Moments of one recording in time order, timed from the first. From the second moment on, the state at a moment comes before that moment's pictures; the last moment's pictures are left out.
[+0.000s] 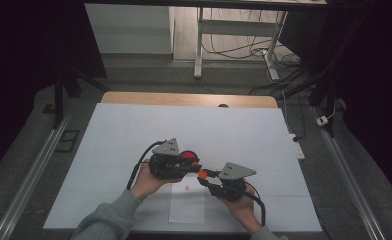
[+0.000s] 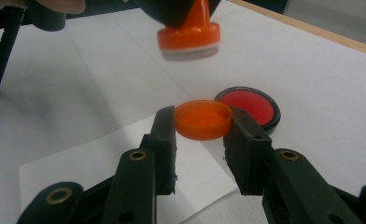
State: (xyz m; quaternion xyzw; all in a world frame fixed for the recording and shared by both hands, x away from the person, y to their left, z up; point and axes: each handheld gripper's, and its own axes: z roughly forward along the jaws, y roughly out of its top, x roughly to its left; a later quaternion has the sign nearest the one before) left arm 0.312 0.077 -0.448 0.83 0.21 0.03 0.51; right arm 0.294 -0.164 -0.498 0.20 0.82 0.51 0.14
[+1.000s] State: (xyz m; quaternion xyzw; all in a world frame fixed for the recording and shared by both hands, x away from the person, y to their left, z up) left arm 0.311 0.067 -0.458 0.84 0.20 0.03 0.50; right arm 0.292 -0.160 -0.496 0.19 0.82 0.51 0.14
